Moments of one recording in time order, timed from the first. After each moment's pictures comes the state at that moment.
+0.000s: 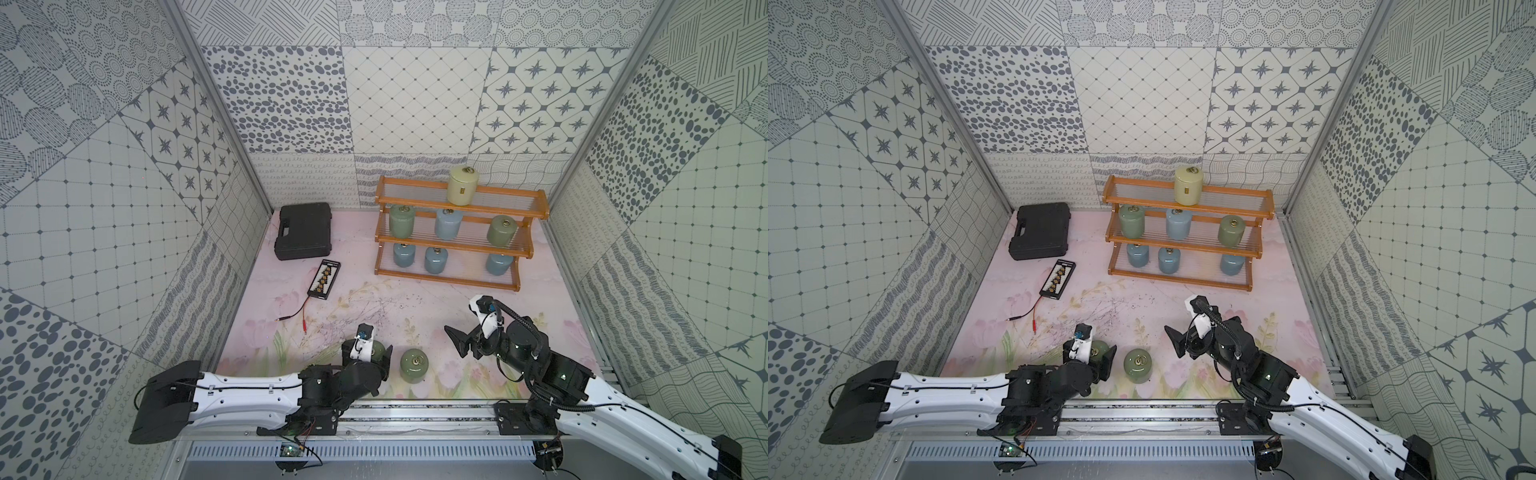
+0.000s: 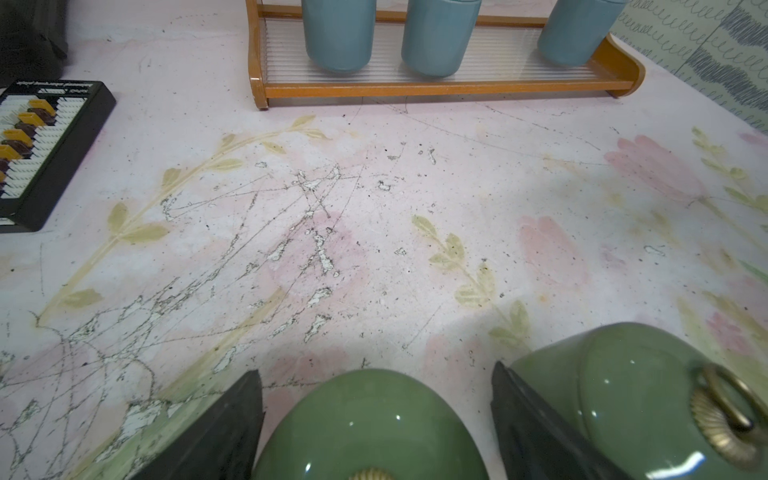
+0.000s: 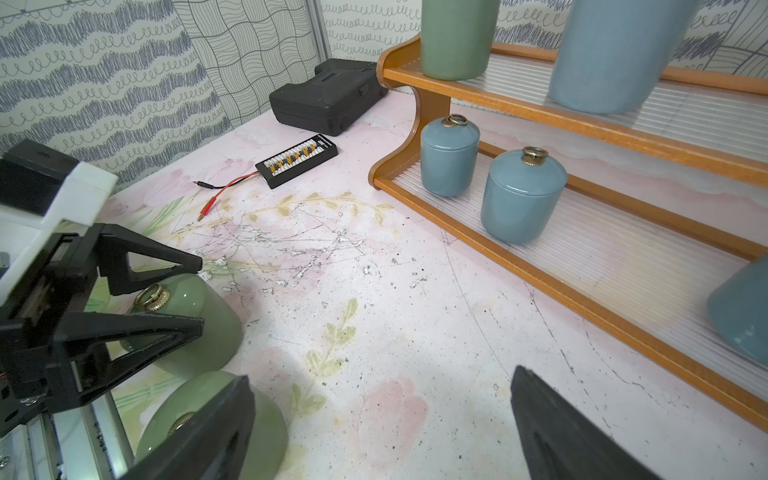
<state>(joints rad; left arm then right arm) -1.38 0.85 0.25 -0.13 -0.77 -0.71 0.88 0.56 0.38 -0.17 0.16 0.15</state>
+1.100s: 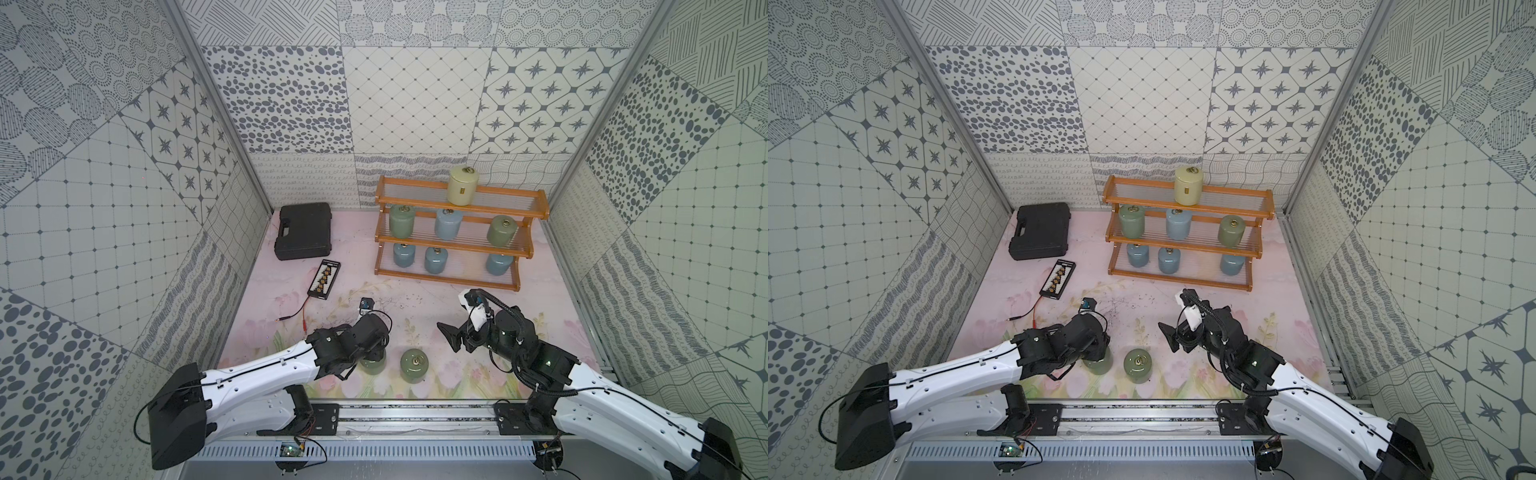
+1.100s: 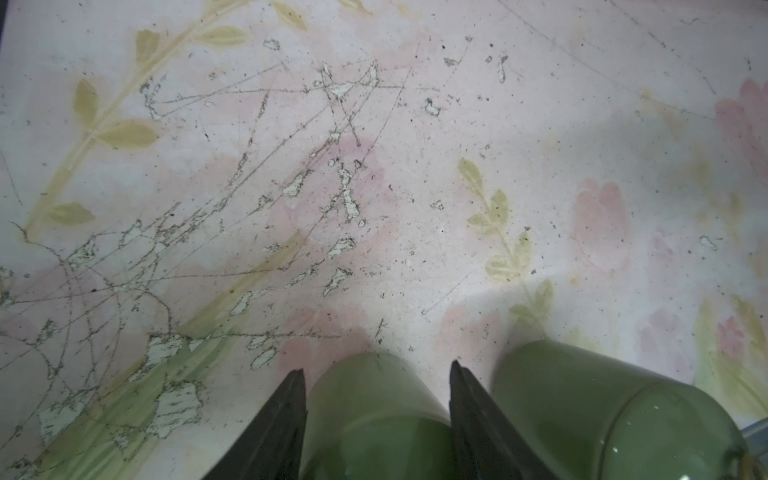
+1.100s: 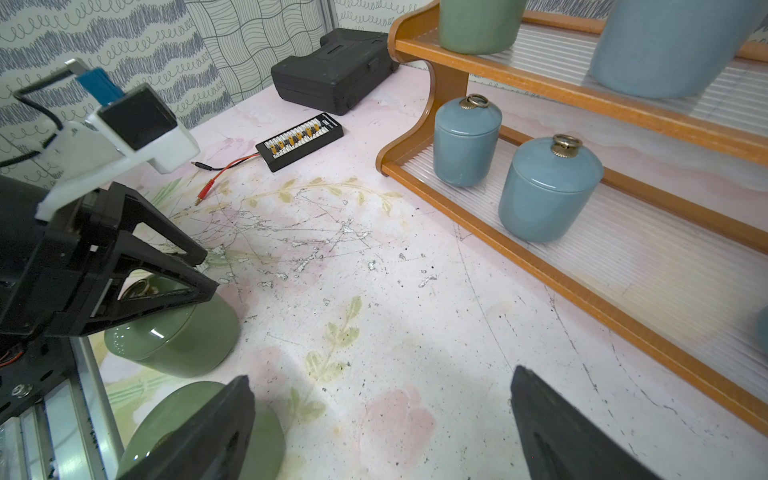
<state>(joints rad) -1.01 1.05 0.59 -0.56 -0.27 -0.75 0.82 0.71 0.42 -0.10 0.06 0.12</state>
